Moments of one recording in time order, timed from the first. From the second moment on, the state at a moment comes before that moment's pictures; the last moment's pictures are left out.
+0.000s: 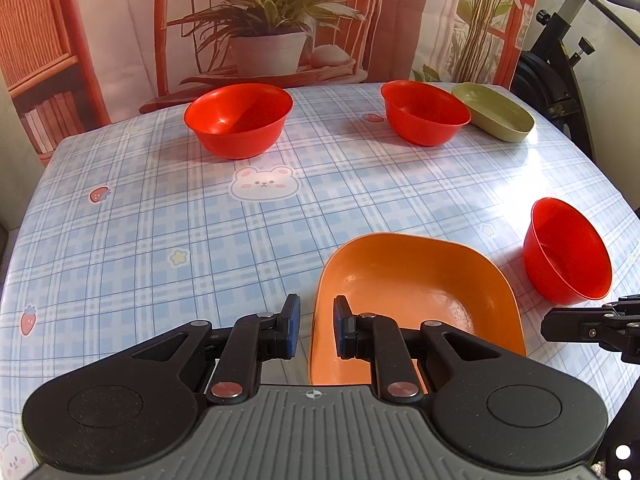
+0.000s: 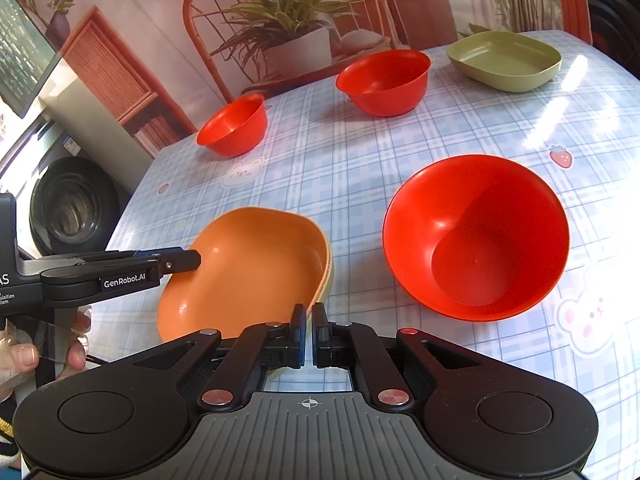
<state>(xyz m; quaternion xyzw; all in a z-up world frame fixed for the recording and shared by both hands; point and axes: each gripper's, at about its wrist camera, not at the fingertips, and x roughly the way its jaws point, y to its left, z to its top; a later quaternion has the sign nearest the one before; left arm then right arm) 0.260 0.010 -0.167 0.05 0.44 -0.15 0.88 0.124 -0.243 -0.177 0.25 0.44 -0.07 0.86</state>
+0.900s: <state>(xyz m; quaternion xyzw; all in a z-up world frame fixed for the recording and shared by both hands) 0.318 -0.191 -0.128 0.01 0.37 -0.22 0.90 0.120 -0.469 -0.129 0.12 0.36 -0.21 0.90</state>
